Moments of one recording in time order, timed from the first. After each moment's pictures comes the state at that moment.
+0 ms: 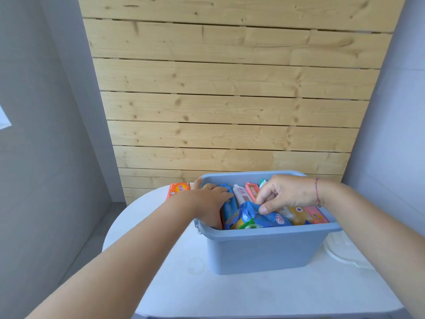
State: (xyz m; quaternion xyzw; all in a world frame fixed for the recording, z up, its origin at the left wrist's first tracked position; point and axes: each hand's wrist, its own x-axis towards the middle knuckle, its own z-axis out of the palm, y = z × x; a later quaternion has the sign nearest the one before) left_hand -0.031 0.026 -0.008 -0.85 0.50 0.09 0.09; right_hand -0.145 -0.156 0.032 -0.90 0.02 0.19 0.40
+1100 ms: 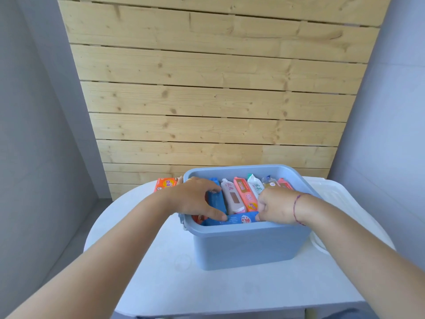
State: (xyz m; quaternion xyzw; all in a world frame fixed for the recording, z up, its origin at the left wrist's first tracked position) left_hand -0.022 0.043 -0.007 -0.87 0.43 0.20 -0.13; right_hand -0.156 -0.113 0.016 -0.96 0.20 0.18 0.07
